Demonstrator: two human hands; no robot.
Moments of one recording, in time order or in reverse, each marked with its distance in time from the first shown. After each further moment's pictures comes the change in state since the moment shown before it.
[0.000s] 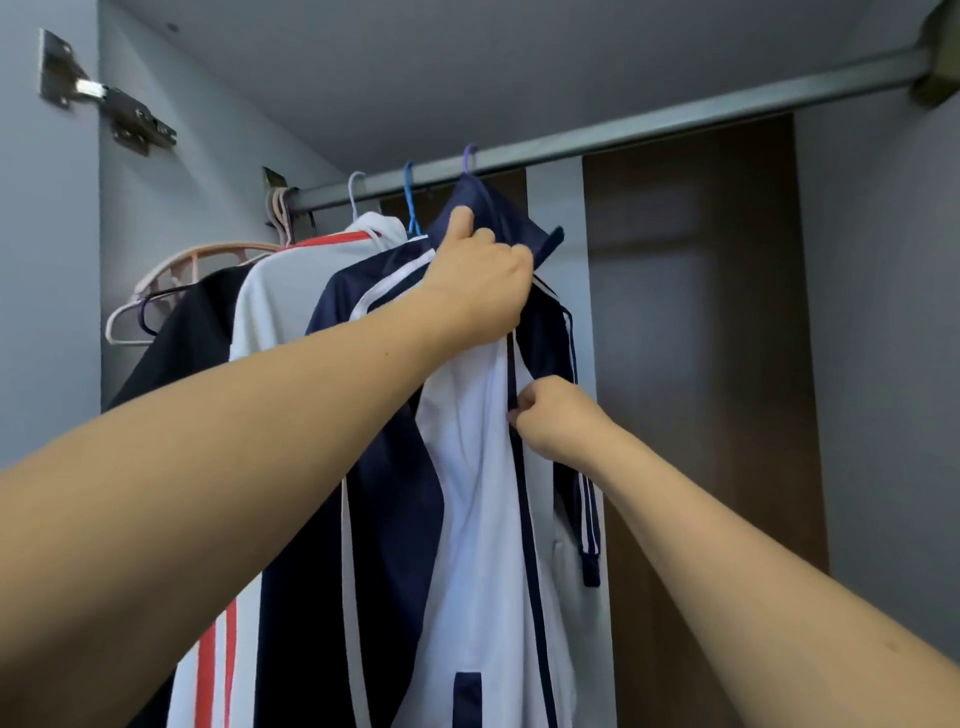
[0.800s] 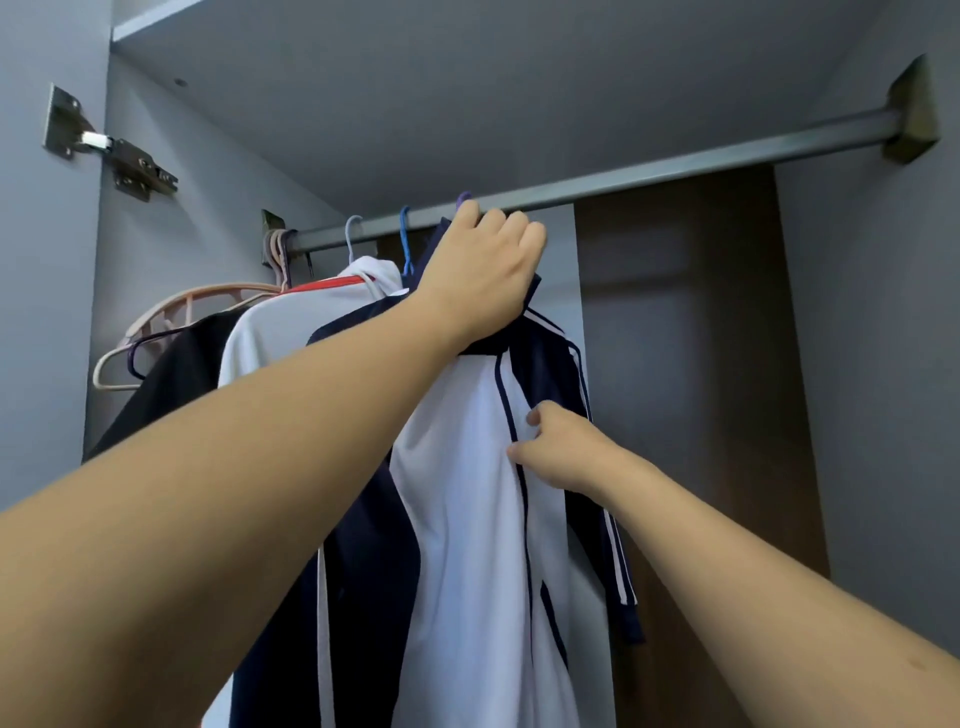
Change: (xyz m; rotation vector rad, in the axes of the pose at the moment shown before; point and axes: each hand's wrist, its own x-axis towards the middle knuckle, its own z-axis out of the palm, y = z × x) left_hand 0.037 -0.020 -0.004 0.112 0.238 0.009; right_hand 0.007 0.001 -0.021 0.052 -0.081 0.070
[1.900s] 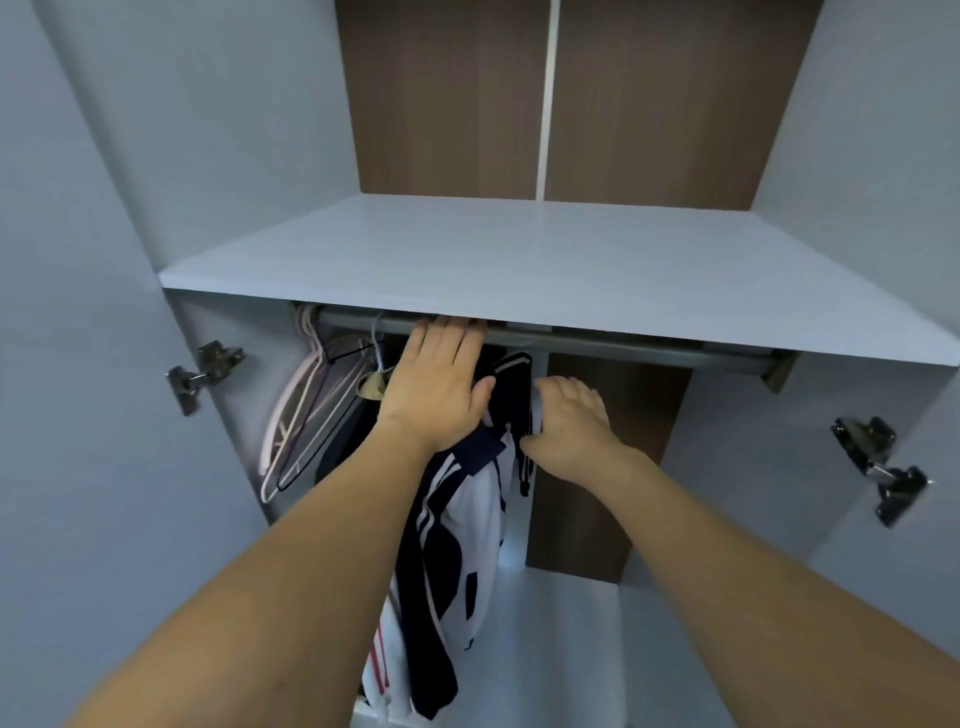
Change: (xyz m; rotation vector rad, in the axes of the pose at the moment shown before) left_hand 0.124 -0.195 -0.100 -0.726 -0.693 -0.205; right_hand 0.006 -0.245 -0.279 -0.353 -0.293 0.172
